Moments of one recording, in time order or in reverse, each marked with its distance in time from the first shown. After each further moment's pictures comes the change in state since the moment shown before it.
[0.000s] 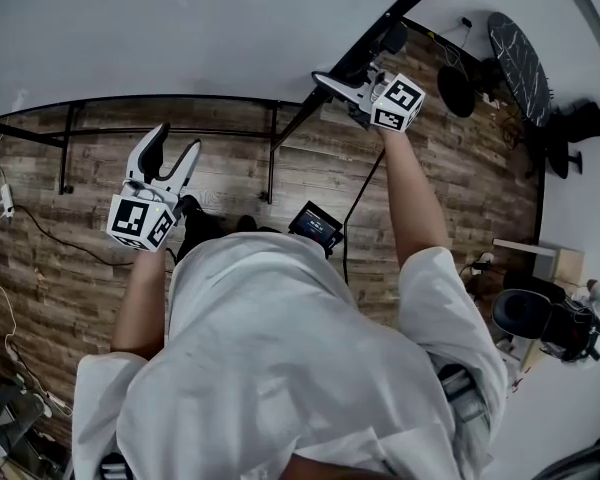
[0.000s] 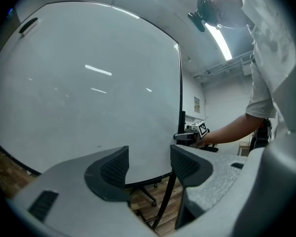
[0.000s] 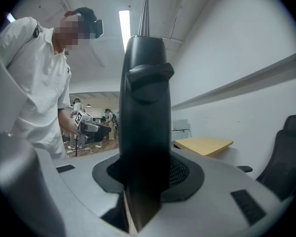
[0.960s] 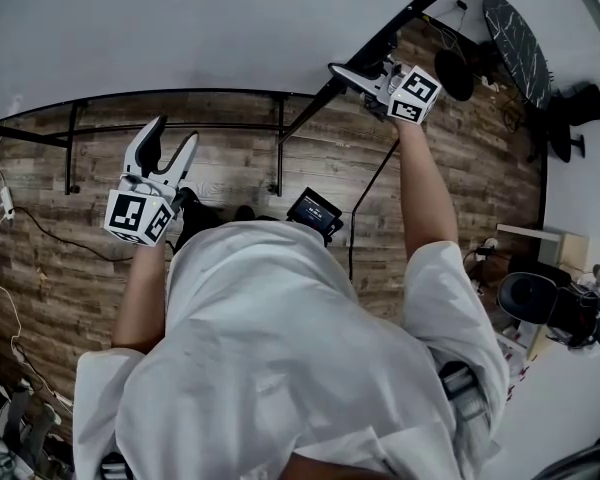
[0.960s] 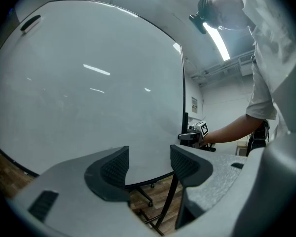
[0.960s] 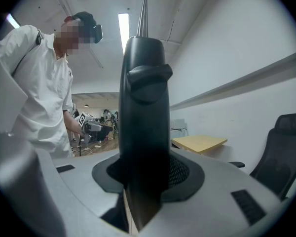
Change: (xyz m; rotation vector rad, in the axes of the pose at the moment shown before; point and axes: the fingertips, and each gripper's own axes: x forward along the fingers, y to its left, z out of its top) left arm 0.005 -0.034 -0.007 0.000 -0.003 -0.020; right arm -0.069 0.003 -0.010 0.018 -0.005 -0.020
